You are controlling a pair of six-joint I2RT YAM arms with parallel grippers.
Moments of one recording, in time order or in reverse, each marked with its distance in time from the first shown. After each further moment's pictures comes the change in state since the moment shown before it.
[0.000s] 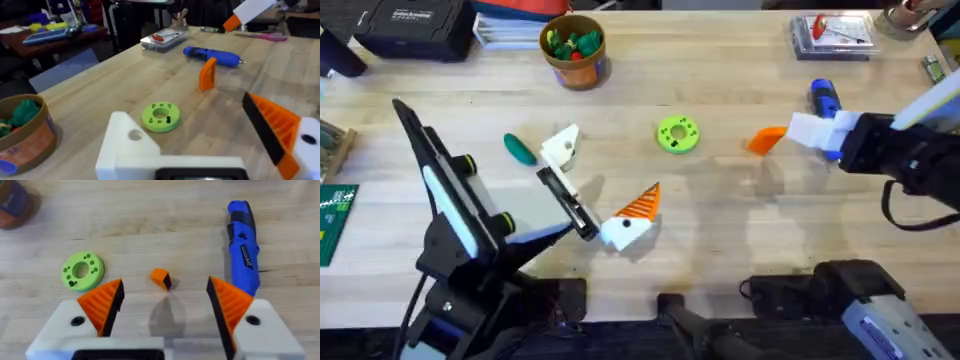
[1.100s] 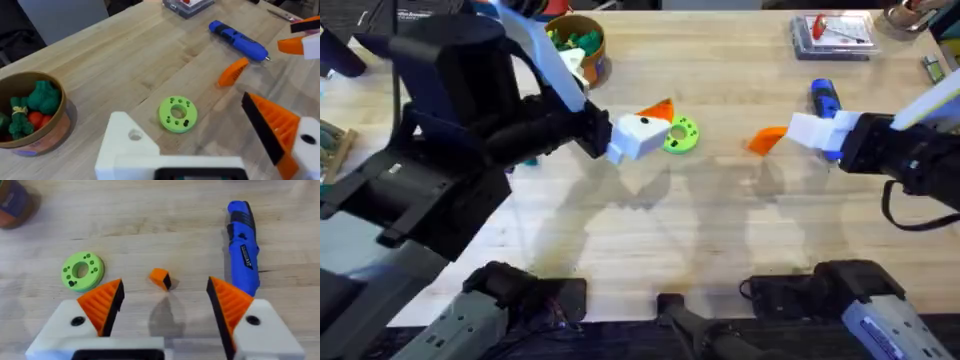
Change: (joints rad) left arm 0.062 0.829 0.621 -0.181 -0.027 -0.002; right arm 0.000 0.000 0.000 0.000 0.000 -0.002
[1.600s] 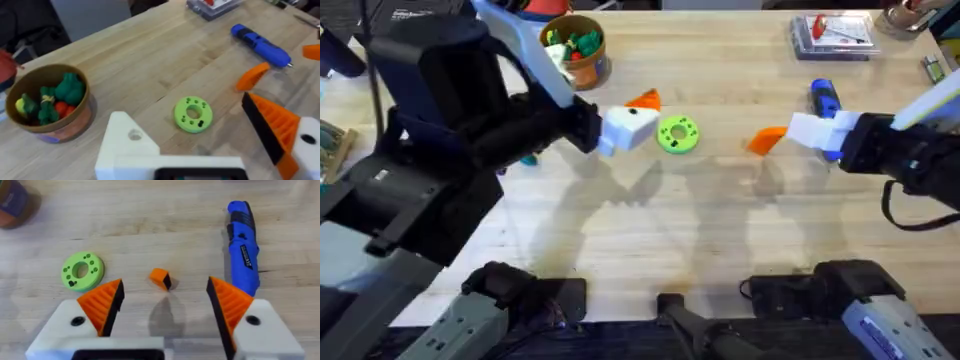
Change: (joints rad) left arm 0.037 -0.029 -0.003 -0.012 -0.069 -0.004; right arm 0.000 0.000 0.000 0.000 0.000 0.000
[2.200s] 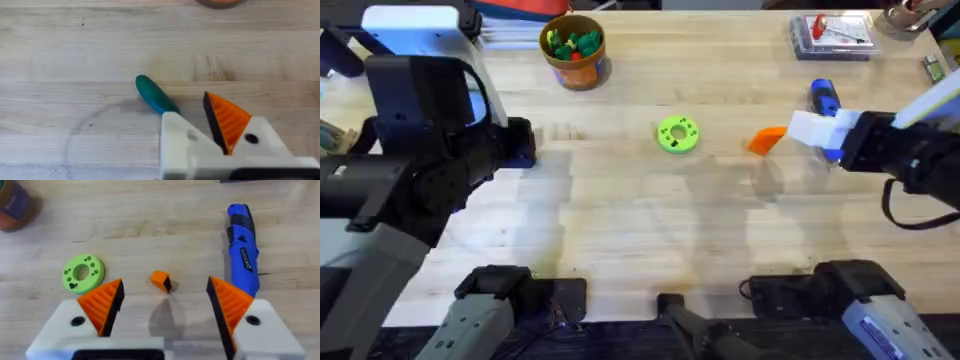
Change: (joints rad) left arm 0.310 0.012 -0.002 -0.435 -0.437 -0.082; right arm 0.000 0.000 0.000 0.012 0.000 0.000
